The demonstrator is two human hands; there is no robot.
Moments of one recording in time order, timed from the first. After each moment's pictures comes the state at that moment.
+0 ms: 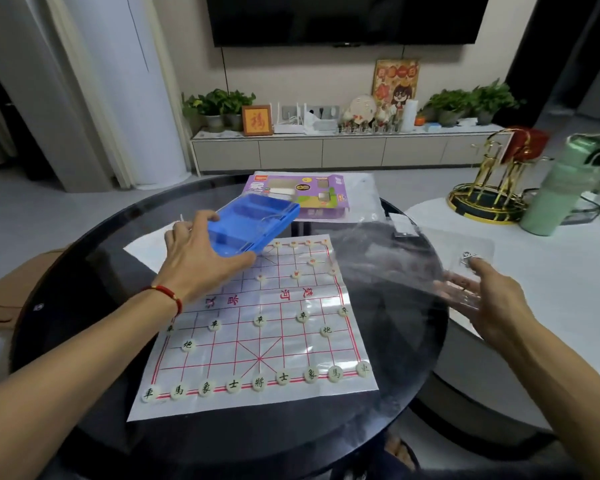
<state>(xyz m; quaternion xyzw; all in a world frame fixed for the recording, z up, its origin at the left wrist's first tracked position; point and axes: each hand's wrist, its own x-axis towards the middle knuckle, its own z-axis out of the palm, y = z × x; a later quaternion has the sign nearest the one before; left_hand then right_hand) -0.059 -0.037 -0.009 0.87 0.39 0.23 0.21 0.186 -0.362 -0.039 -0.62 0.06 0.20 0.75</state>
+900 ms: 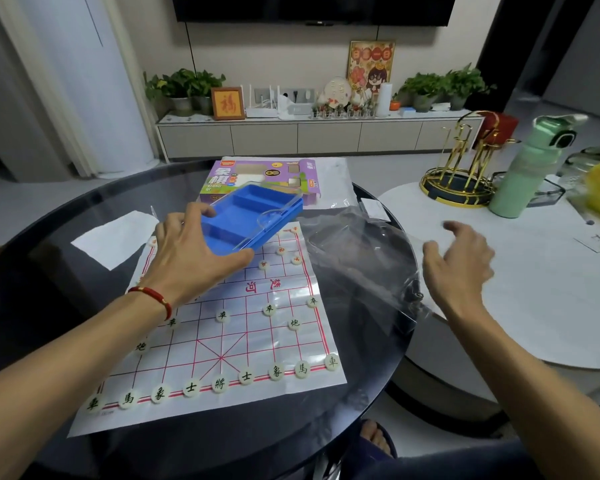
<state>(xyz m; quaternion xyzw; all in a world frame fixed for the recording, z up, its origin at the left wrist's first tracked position) -0.024 -0.071 -0.021 0.89 0.34 0.24 0.20 0.197 -0.350 -0.051 -0.90 -0.08 -0.14 0.40</state>
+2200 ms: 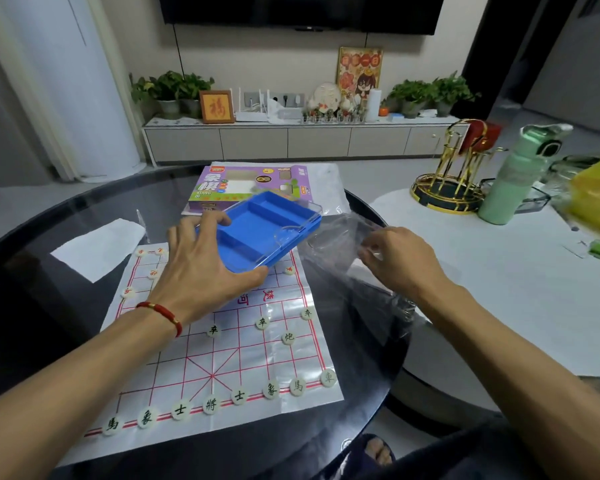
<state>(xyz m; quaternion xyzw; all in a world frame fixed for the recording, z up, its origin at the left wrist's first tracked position) -0.010 -0.087 -0.022 0.91 0.27 0.25 0.20 0.211 -0.305 -0.039 -0.89 -0.40 -0.14 0.14</state>
